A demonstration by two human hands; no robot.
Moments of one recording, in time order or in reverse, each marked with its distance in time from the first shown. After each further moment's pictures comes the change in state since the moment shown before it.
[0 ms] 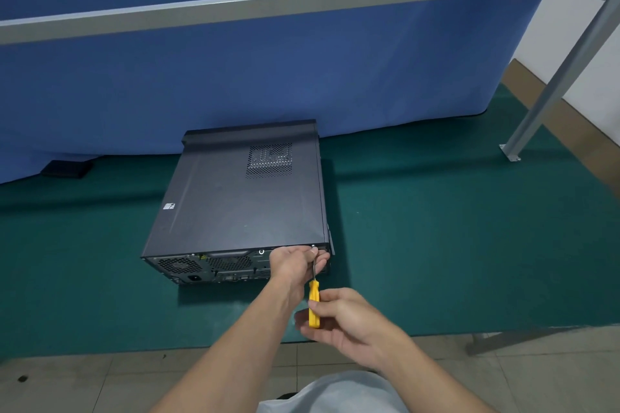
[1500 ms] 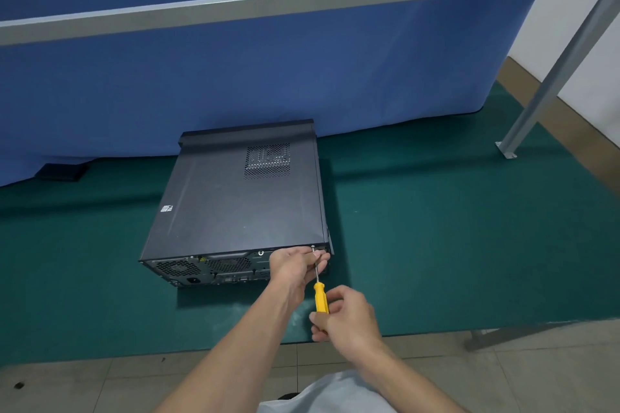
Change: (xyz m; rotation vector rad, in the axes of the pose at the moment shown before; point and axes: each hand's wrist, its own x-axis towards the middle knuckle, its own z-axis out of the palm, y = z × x) left_hand 0.005 -0.004 -0.004 -0.013 -0.031 0.015; right_hand -0.002 0.015 0.007 -0.522 0.391 -0.201
